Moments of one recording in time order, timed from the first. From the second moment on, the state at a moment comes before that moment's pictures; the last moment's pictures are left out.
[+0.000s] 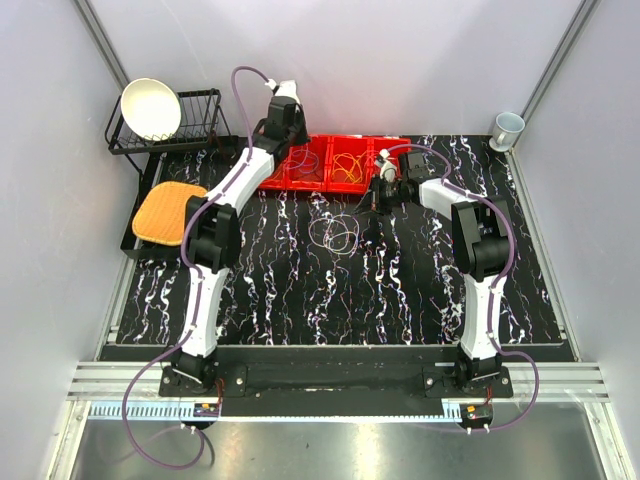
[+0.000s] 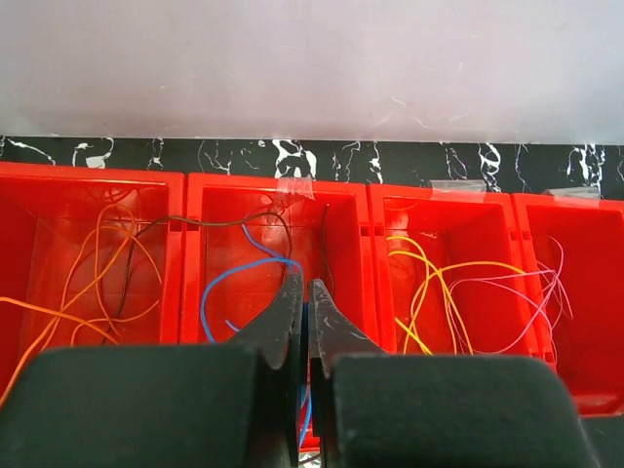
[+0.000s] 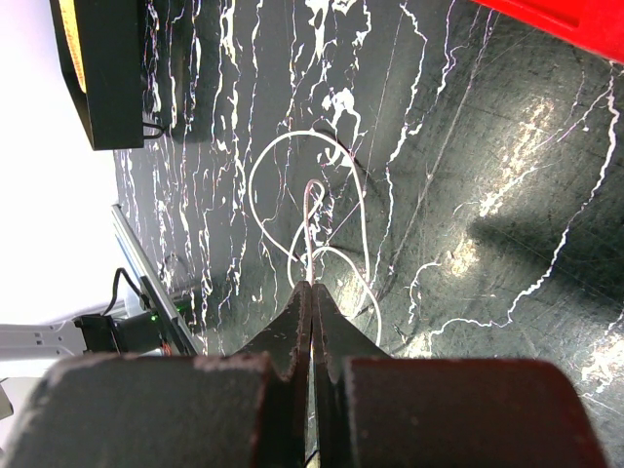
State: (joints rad) left arm -0.35 2.35 2.19 -0.25 -0.09 -0.34; right arm 0.24 2.15 1.51 -0.26 -0.81 0.42
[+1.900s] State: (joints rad) left arm -0.28 2.56 2.32 -0.23 0.14 -0.42; right arm 0.24 2.15 1.51 -0.26 -0.82 0.42
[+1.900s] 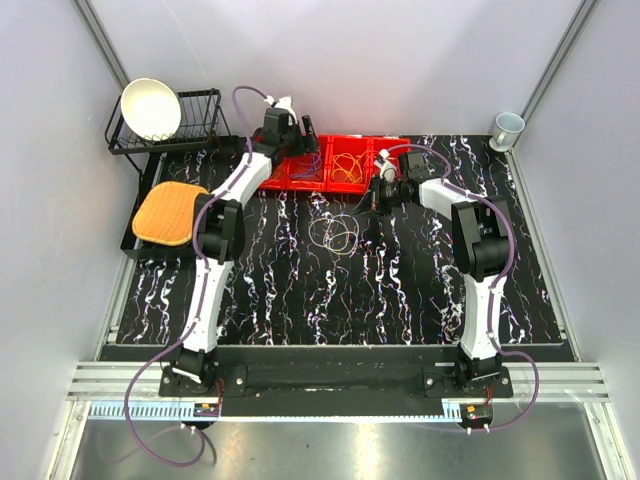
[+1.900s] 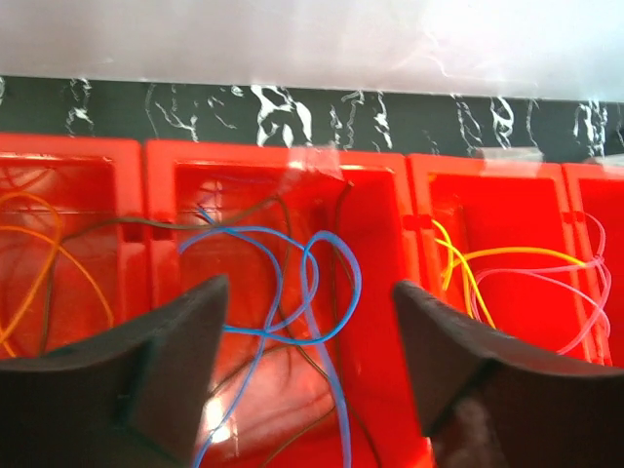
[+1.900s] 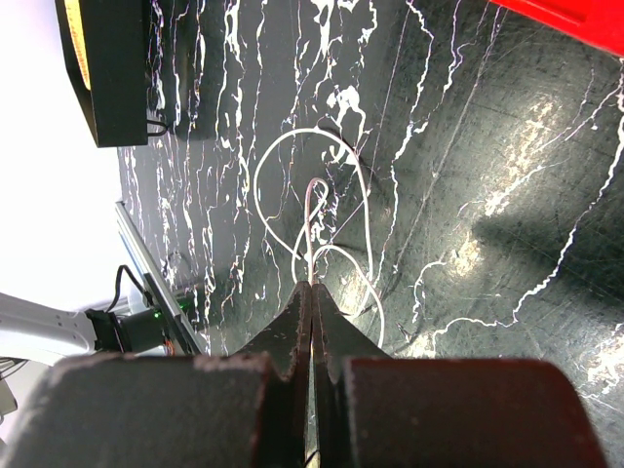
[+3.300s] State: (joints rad) left arm -0.54 1.78 1.19 -0.31 -0.01 -0.43; right arm 0.36 2.16 1.59 -0.37 -0.79 0.33
